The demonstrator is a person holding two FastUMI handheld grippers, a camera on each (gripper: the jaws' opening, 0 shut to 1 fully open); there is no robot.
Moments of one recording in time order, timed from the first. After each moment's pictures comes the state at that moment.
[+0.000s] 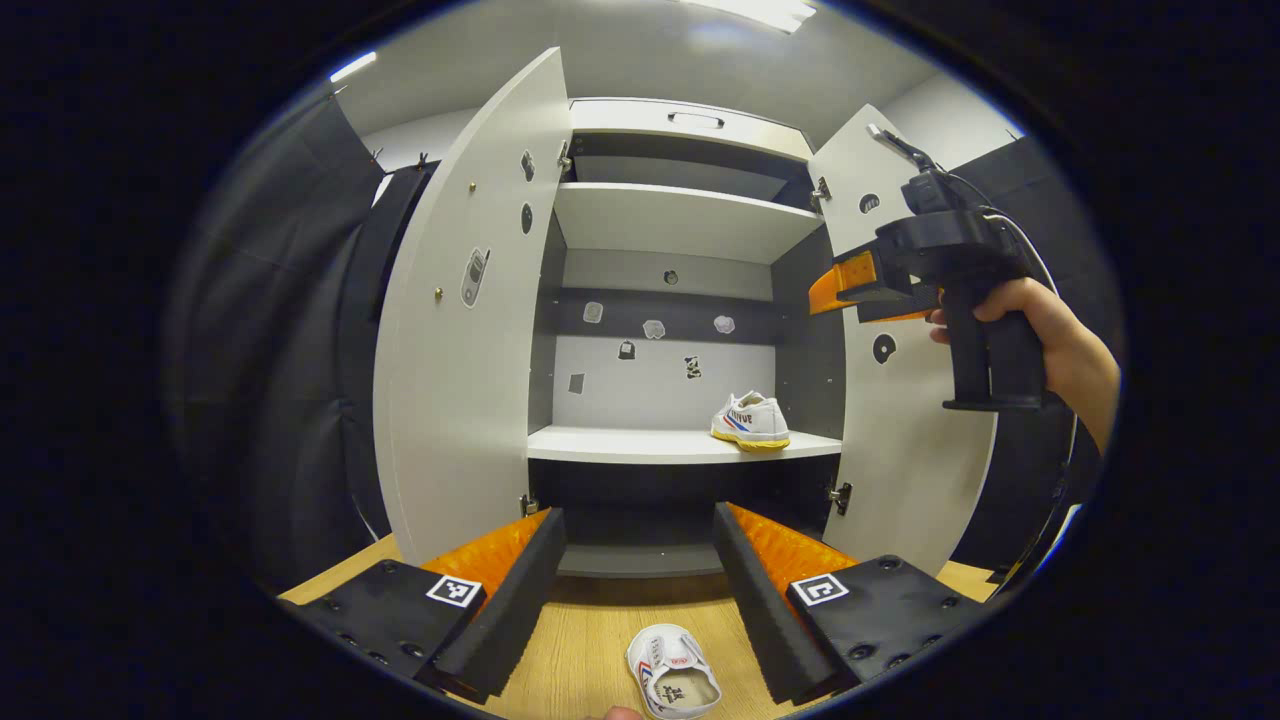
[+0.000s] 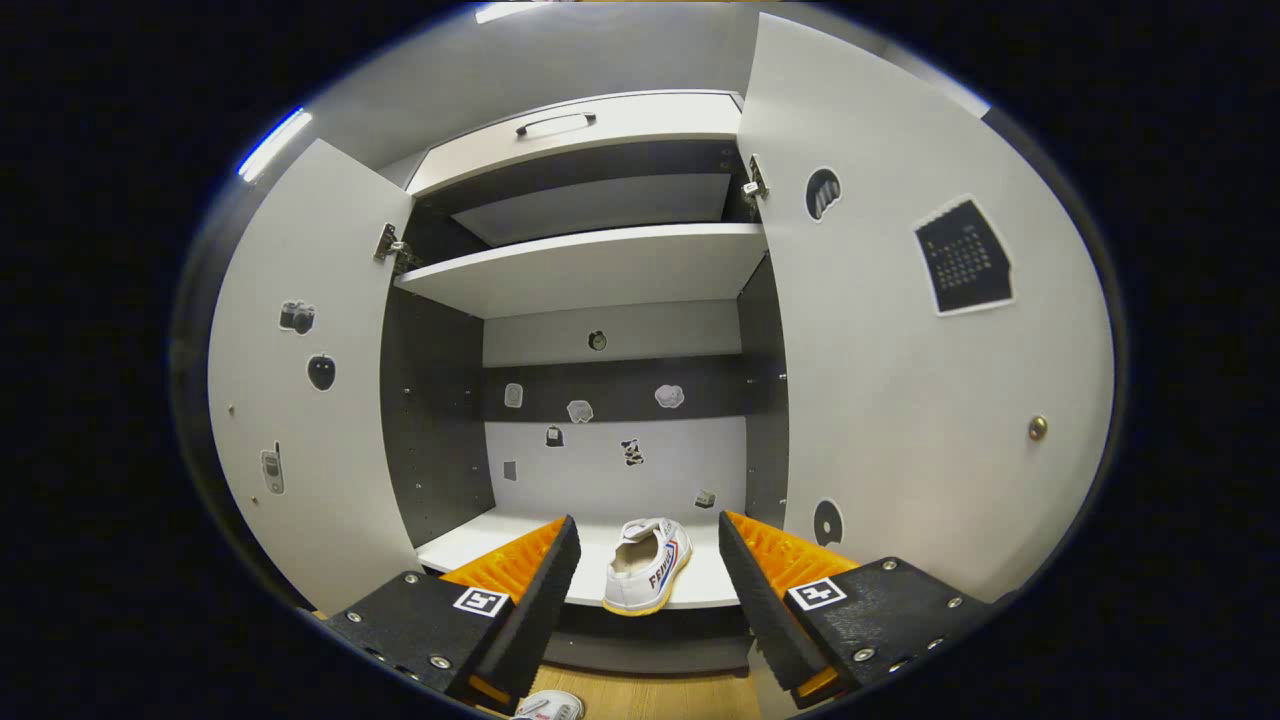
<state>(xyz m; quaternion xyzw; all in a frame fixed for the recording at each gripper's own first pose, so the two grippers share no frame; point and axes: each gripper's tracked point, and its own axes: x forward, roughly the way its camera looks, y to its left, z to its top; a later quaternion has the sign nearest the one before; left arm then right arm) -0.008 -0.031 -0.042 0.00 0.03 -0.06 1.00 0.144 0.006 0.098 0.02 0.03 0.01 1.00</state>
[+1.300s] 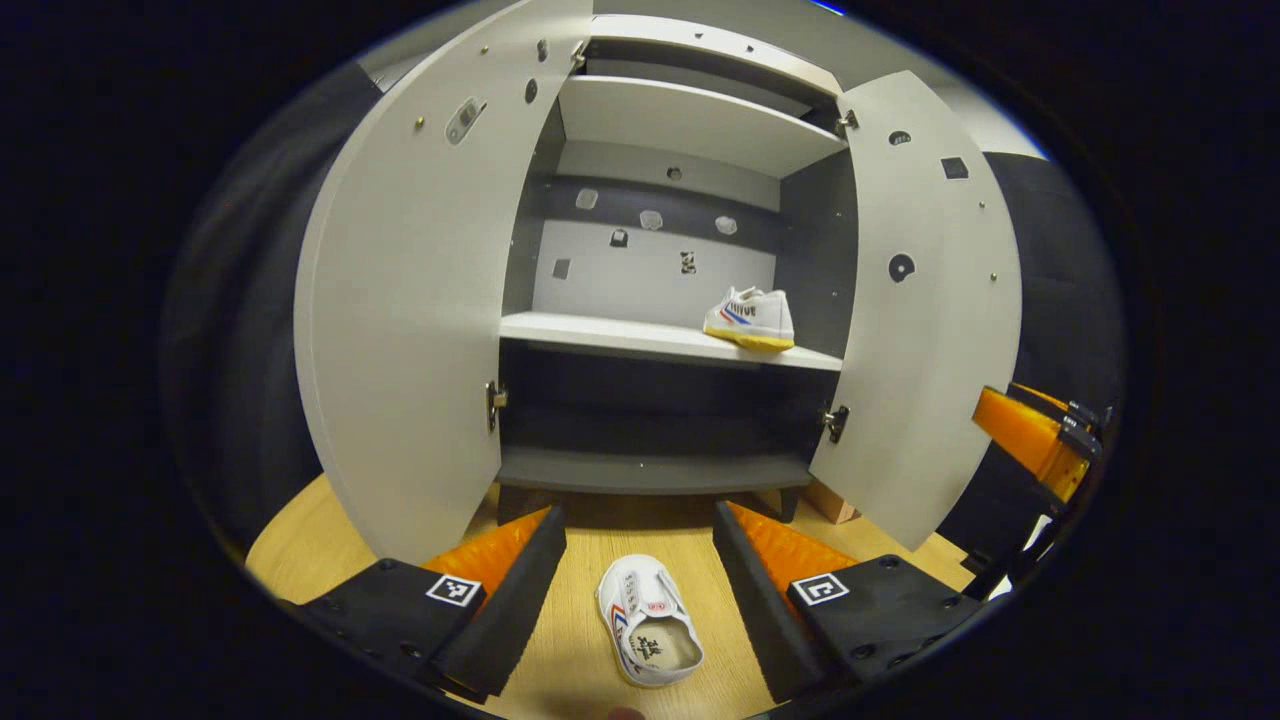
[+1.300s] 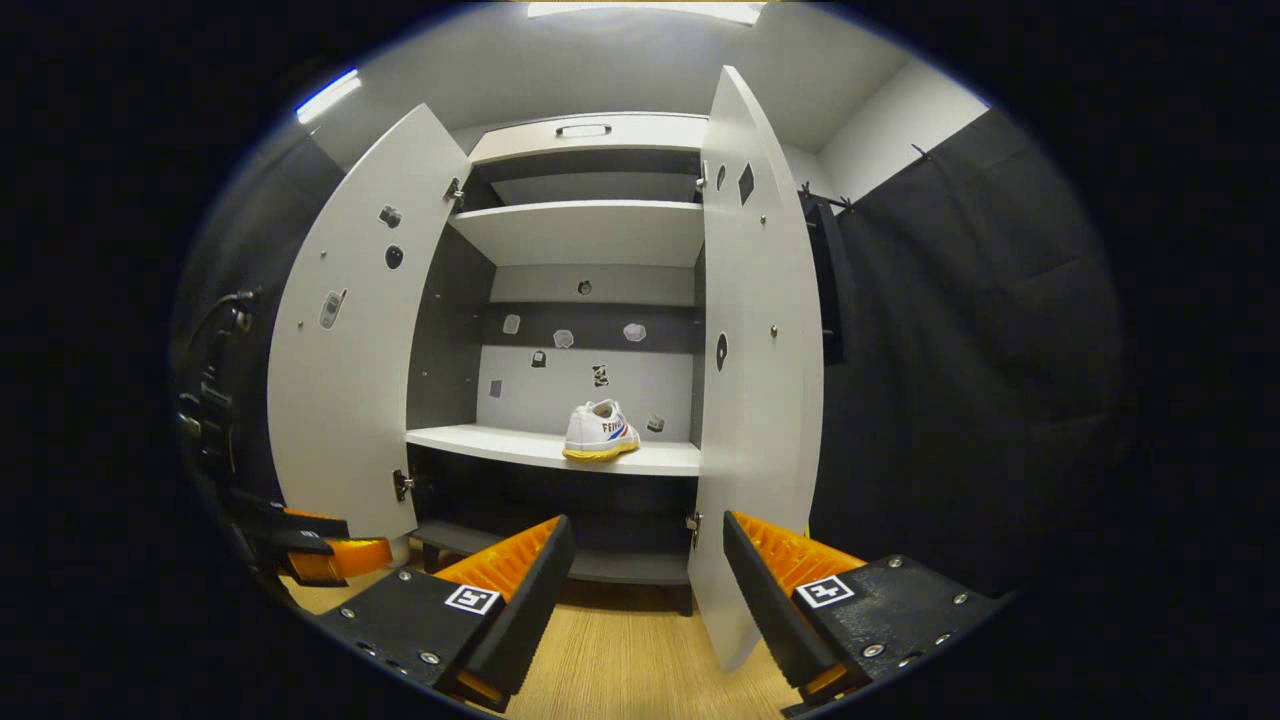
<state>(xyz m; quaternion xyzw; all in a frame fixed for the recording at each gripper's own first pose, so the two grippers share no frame) -0.004 -0.032 -0.162 -0.05 0.21 -0.08 0.97 -0.016 -0.031 -0.046 -0.04 0.02 -0.03 1.00</state>
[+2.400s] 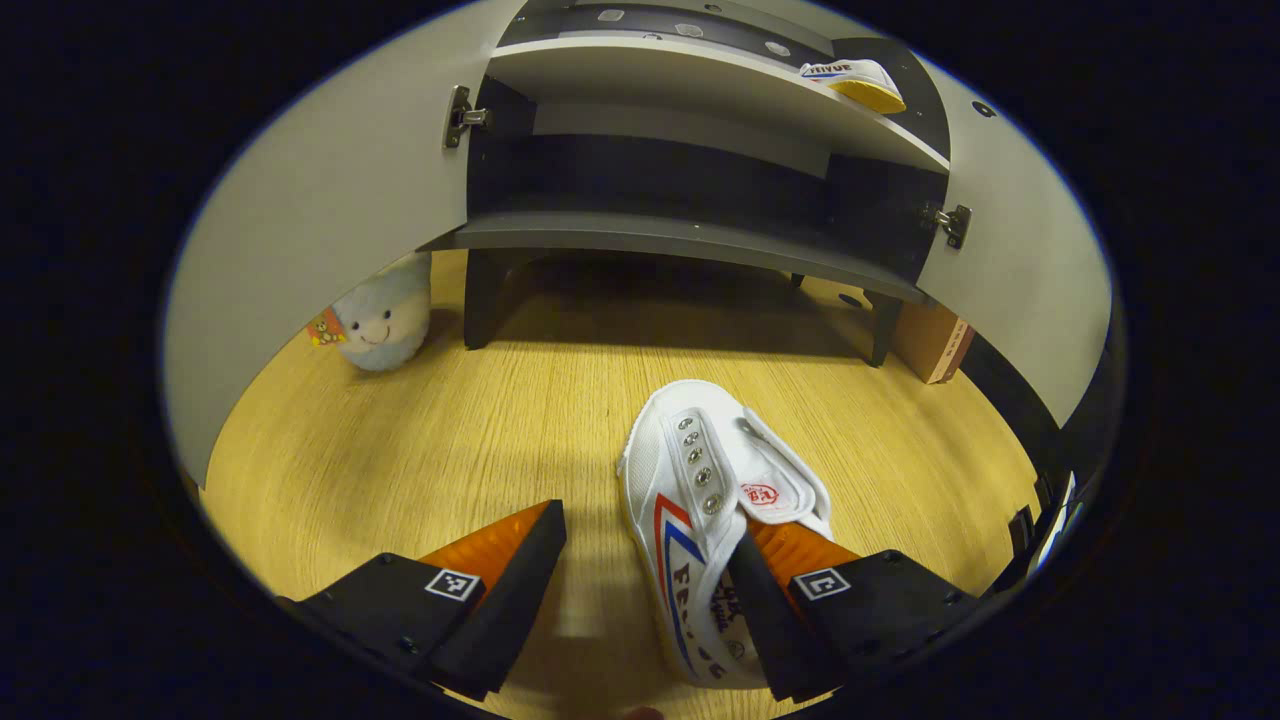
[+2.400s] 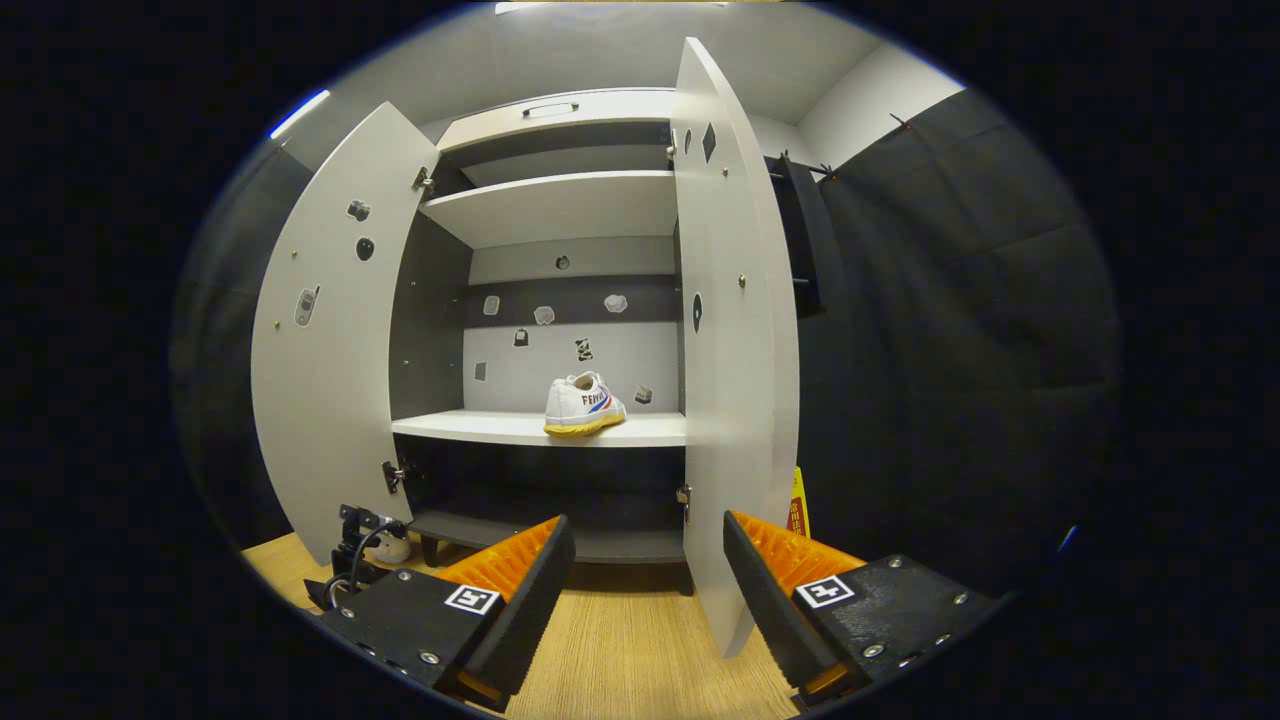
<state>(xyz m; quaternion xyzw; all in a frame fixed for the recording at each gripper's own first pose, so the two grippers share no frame) 0.013 -0.027 -0.378 -0.04 0.40 -0.06 0.91 -0.009 -0.051 -0.072 -0.01 0.06 -0.04 1.00</state>
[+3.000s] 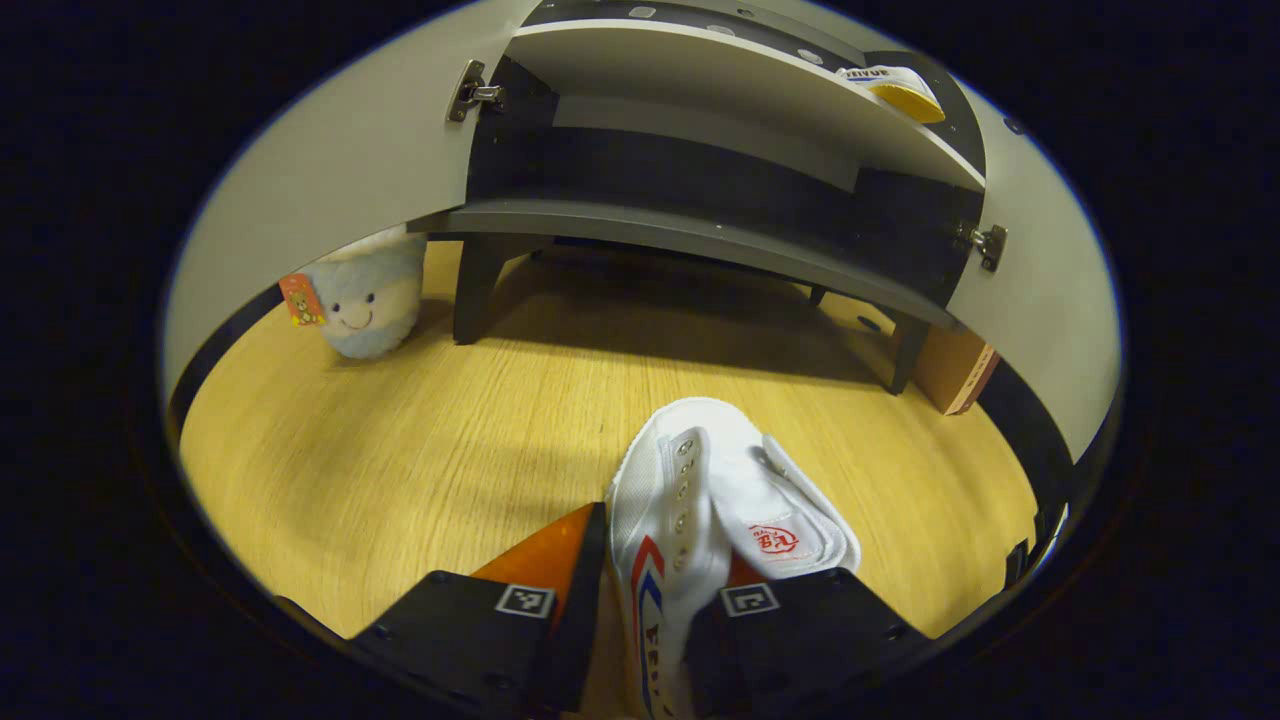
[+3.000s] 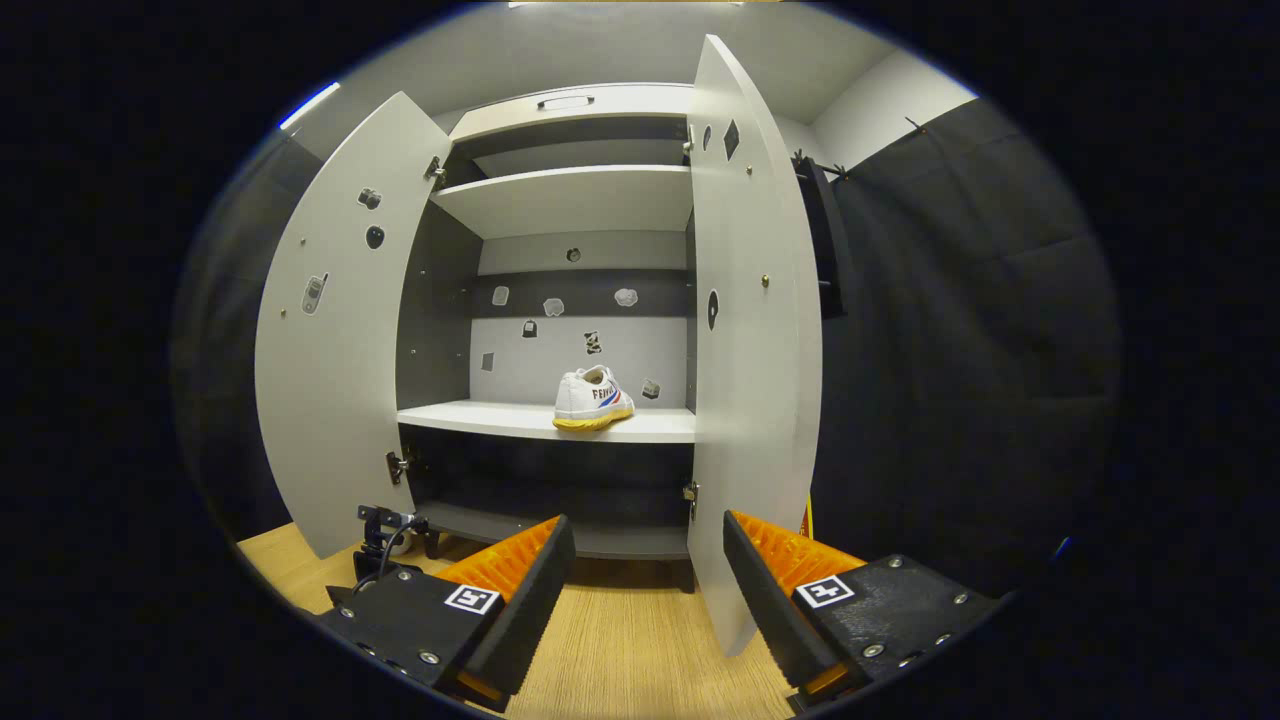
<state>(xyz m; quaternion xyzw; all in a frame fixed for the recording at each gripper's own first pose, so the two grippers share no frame) 0.035 -0.024 -0.392 -0.05 0.38 -0.02 0.93 -0.006 -0.038 -0.073 -0.02 0.07 -0.03 1.00</state>
